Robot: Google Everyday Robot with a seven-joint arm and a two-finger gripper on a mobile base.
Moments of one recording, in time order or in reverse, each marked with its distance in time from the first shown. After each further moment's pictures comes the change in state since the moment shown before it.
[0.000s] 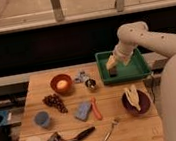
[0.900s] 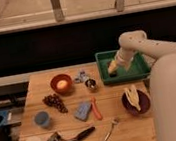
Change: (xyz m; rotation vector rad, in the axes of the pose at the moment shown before) arm 0.000 -0.034 0.063 -0.010 0.030 0.089
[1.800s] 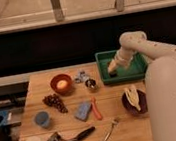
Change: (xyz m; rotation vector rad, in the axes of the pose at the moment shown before) arm -0.013 -0.003 0.014 -0.027 -0.004 -0.034
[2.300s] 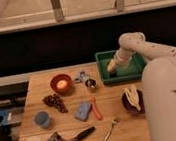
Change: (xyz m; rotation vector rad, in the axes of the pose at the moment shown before) arm -0.014 -0.004 0.015 0.000 -0.020 0.003
